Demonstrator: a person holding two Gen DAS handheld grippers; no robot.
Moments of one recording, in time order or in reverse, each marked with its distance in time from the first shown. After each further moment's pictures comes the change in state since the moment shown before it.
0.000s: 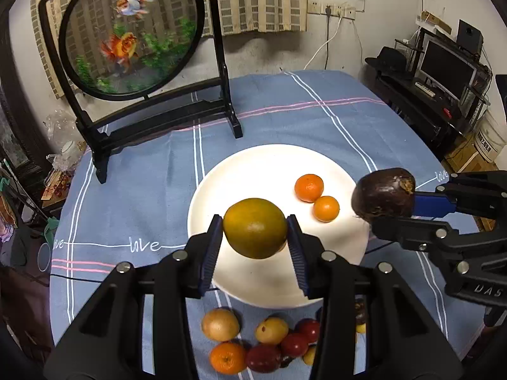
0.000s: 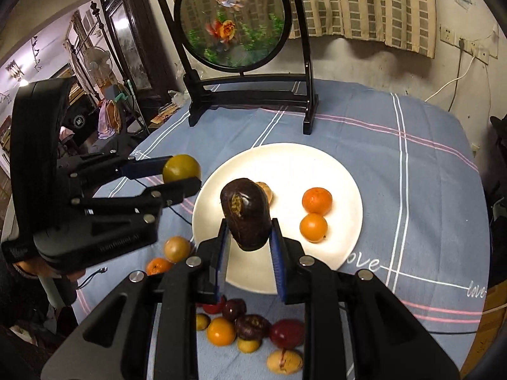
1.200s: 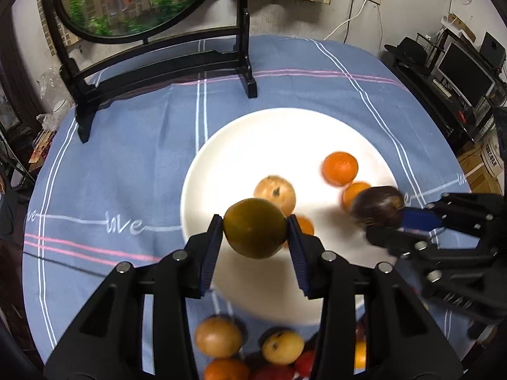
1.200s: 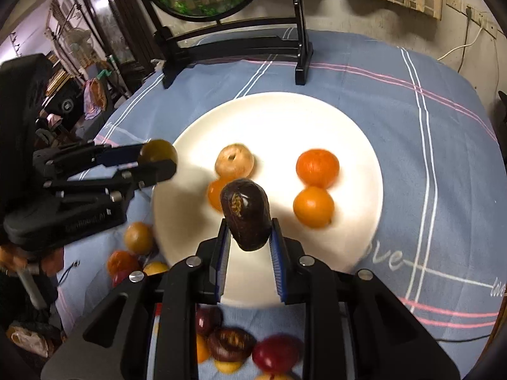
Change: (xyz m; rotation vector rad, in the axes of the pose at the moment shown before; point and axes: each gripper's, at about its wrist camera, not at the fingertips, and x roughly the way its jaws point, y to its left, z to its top) left arm 0.068 0.027 -0.005 -0.106 0.135 -0.031; right arm 0.081 -0.025 0.000 0.063 0.155 -0.018
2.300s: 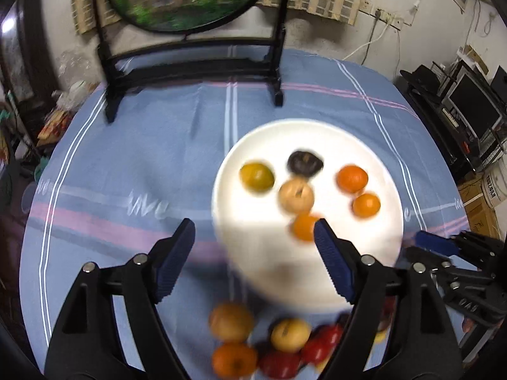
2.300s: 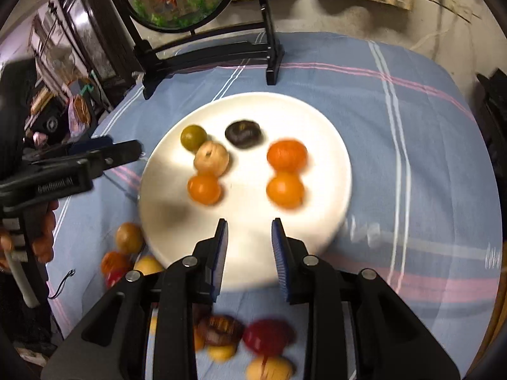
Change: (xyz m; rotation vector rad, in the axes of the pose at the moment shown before) left arm -0.037 0.039 -0.035 -0.143 -0.037 0.005; right arm -0.042 -0.010 -0.057 0.105 -0.071 -0.058
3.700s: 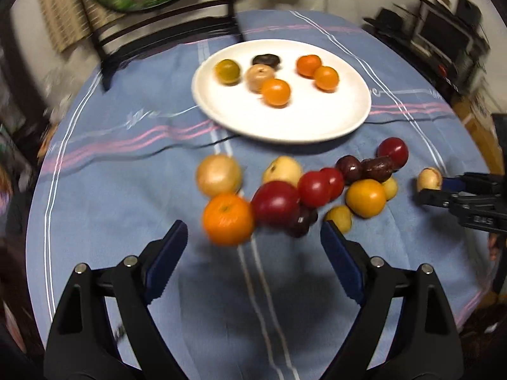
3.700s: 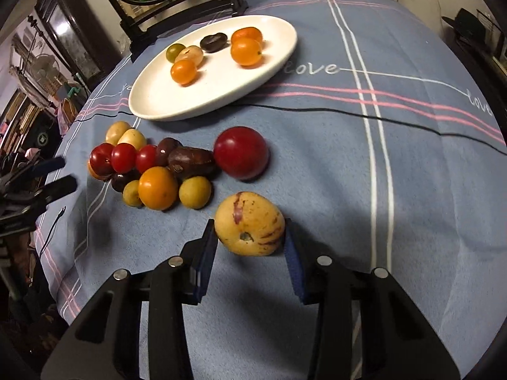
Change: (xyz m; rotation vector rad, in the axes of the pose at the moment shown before) left arm -0.027 -0.023 -0.128 0.267 0.061 -0.004; right arm -0.019 -0.019 -0.129 0.104 0.091 -0.033
